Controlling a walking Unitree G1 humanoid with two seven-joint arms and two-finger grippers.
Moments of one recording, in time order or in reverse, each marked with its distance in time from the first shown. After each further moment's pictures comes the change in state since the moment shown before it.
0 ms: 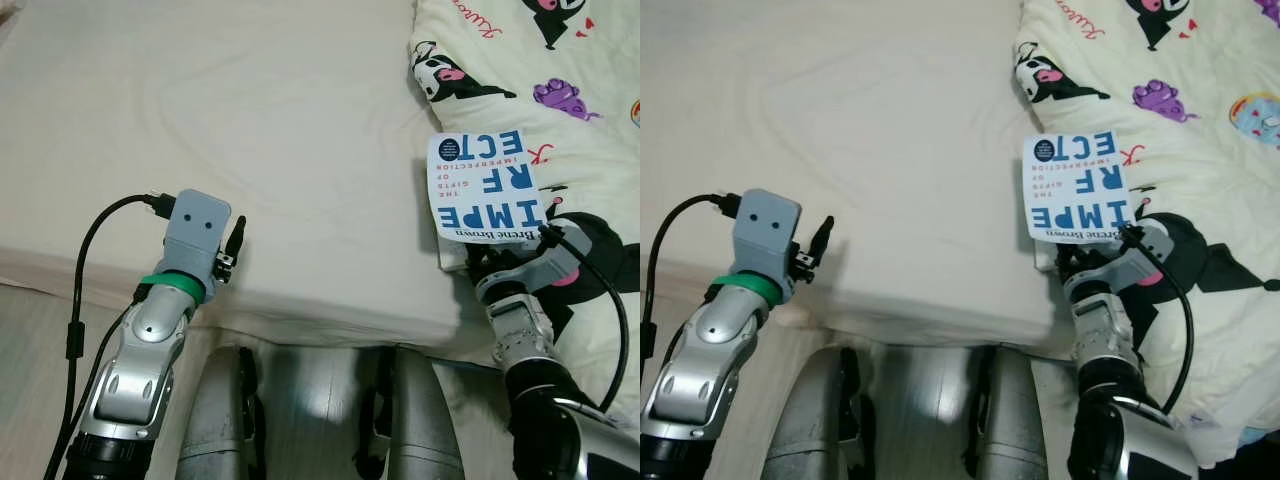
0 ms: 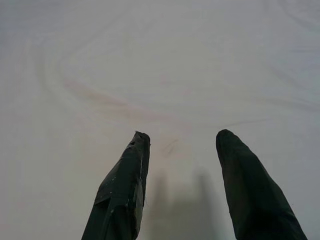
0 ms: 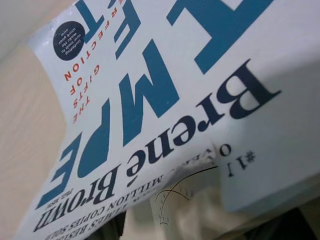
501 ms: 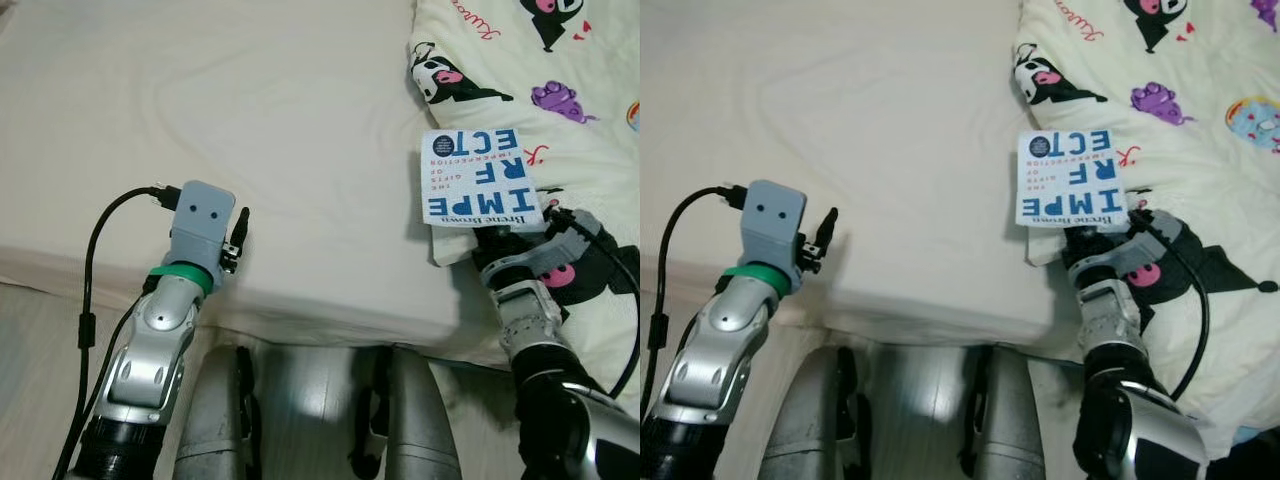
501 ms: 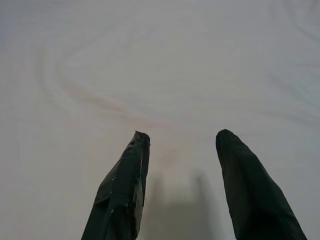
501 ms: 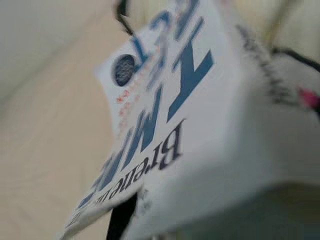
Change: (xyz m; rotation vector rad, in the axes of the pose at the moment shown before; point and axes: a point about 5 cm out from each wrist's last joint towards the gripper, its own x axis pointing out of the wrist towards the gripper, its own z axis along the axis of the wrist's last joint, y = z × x) left arm 0.017 -0.004 0.003 -0.036 -0.016 0.043; right arm 0.013 0.019 0.017 0.036 -0.033 0.159
